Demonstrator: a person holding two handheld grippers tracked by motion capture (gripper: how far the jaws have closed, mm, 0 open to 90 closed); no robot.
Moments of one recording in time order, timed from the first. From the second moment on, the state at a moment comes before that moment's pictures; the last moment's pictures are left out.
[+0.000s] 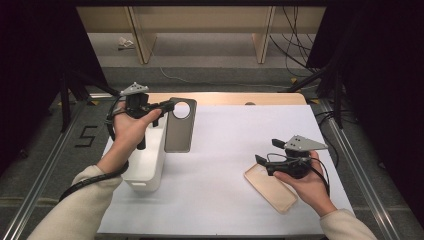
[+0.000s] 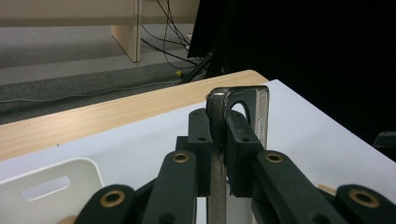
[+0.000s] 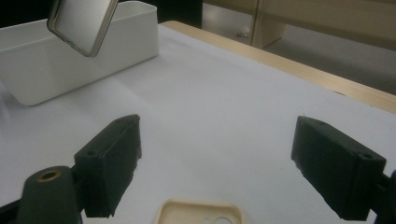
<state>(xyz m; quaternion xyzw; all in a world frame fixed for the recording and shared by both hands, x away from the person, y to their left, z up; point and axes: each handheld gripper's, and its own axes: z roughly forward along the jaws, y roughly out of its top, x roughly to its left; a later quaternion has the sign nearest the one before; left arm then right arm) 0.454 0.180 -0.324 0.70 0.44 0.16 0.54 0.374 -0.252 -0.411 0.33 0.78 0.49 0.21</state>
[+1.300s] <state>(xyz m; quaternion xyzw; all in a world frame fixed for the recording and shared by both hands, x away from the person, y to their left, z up) 0.465 0.228 -0.305 0.69 0.45 0.19 0.54 0.372 -0.261 -0.413 0.34 0.77 0.49 0.21</state>
